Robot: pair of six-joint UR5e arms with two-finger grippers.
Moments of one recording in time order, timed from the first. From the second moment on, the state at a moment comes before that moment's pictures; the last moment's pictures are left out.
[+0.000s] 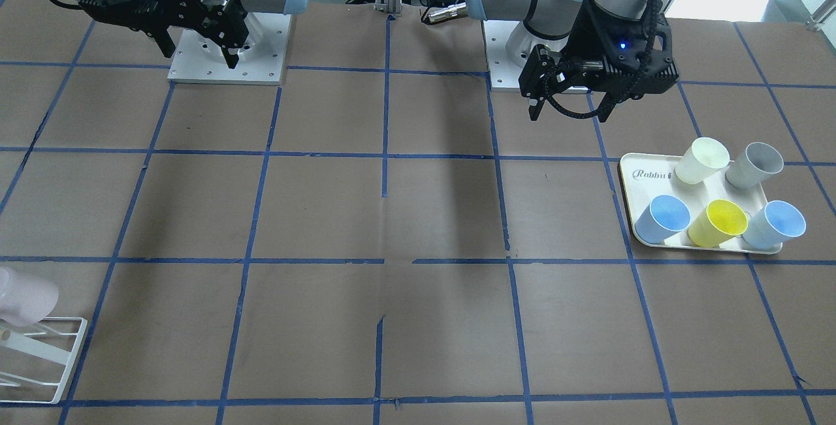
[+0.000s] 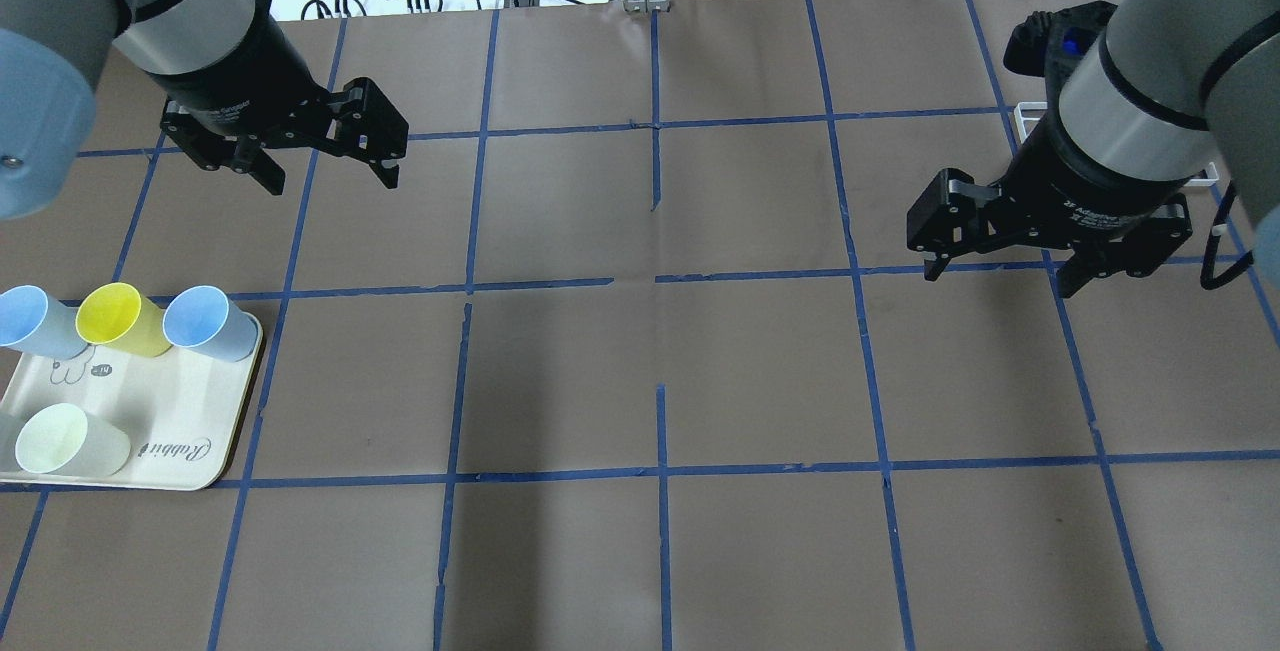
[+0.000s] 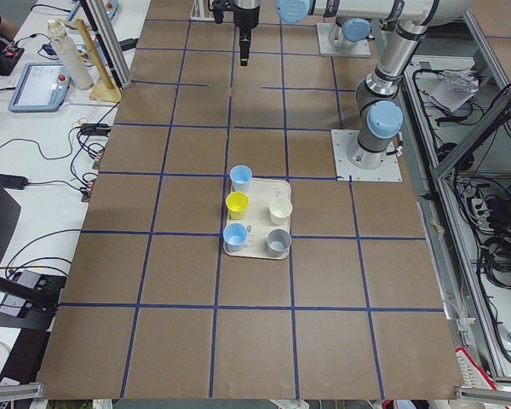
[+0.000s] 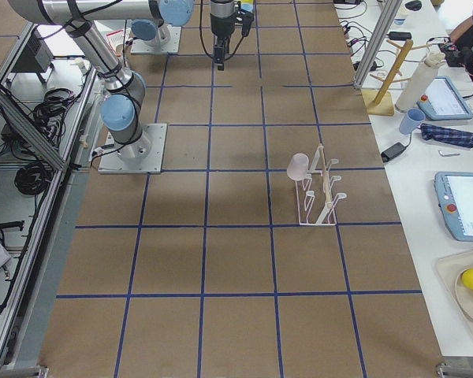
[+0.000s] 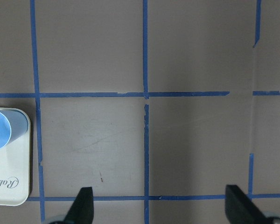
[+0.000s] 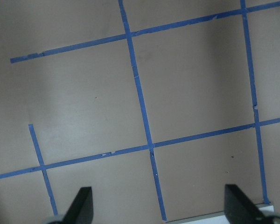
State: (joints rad) left arm -1.57 -1.52 -1.60 -1.53 1.56 0.00; right arm 1.54 -1.83 1.78 -1.52 -1.57 0.16
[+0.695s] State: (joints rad) left arm -1.57 -1.52 -1.61 -1.53 1.56 0.00; right arm 1.31 -1.75 1.77 -1.60 -1.55 -0.12
